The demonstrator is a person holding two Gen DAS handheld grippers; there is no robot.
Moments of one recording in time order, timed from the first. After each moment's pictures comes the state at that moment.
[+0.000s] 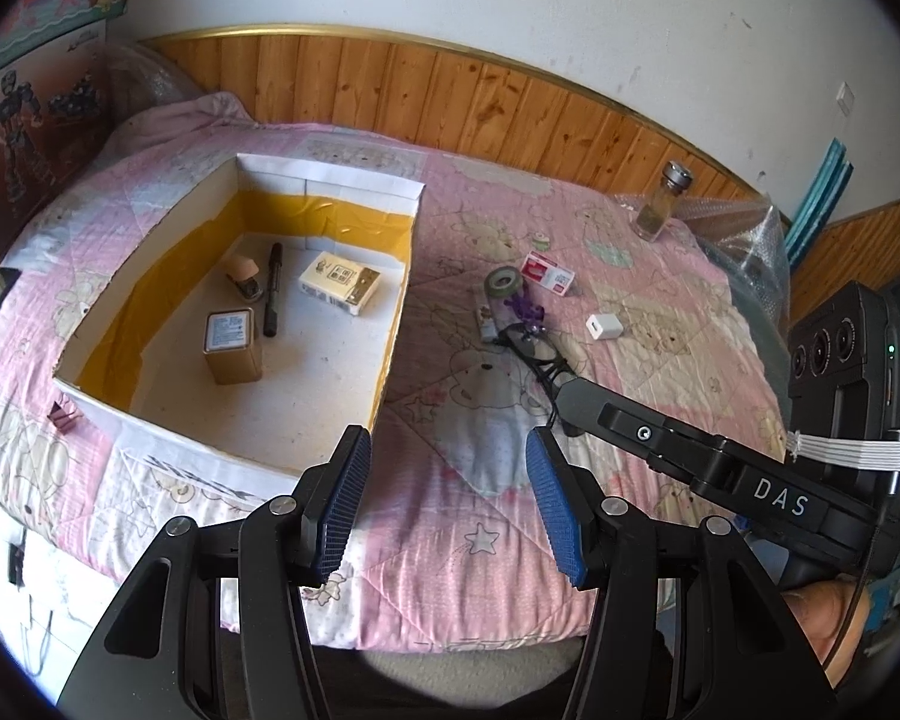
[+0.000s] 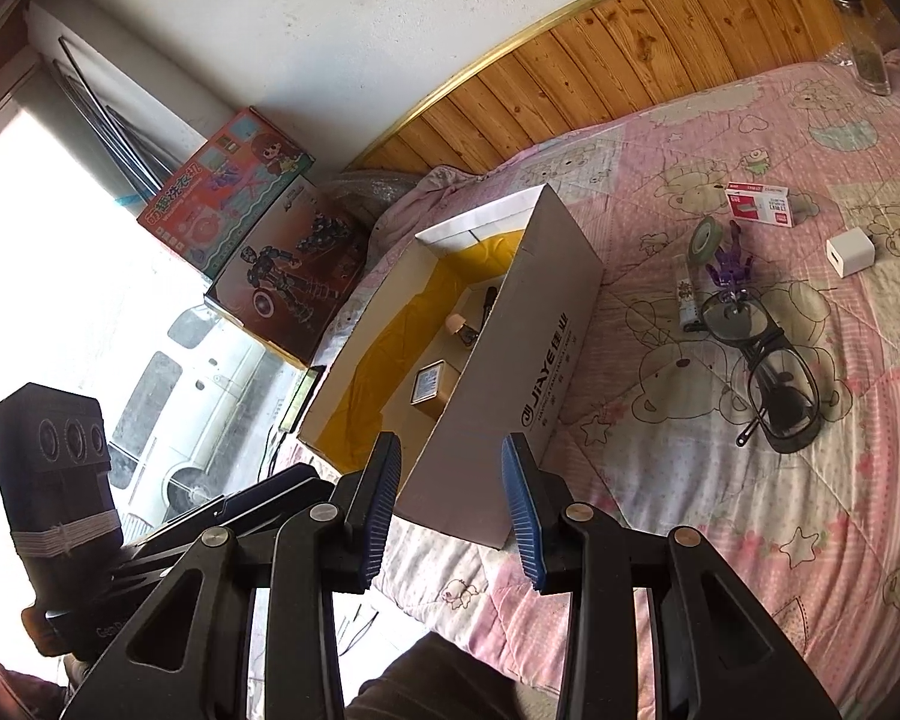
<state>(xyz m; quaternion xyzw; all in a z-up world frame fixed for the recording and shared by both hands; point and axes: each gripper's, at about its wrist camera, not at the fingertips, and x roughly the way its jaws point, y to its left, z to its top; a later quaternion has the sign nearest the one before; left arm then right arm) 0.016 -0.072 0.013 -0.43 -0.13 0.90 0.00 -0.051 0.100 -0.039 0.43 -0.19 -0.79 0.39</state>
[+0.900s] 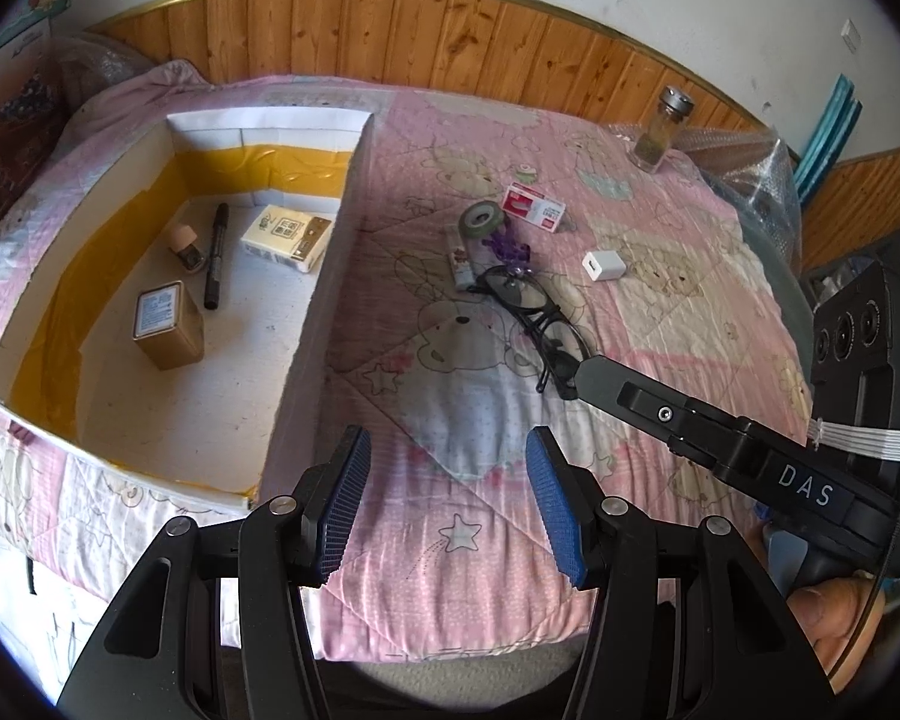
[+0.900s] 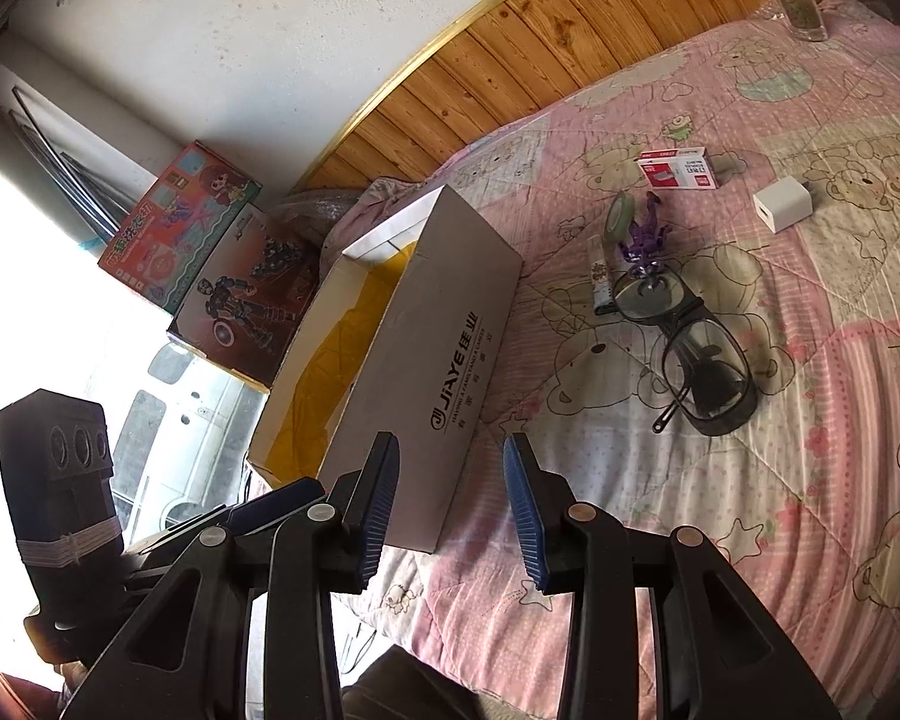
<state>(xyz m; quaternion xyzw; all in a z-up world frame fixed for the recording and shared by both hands) -0.028 -0.031 -0.025 -0.49 -0.10 0.87 0.03 -0.077 0.142 -0.078 0.45 -0.23 -0.79 0.34</state>
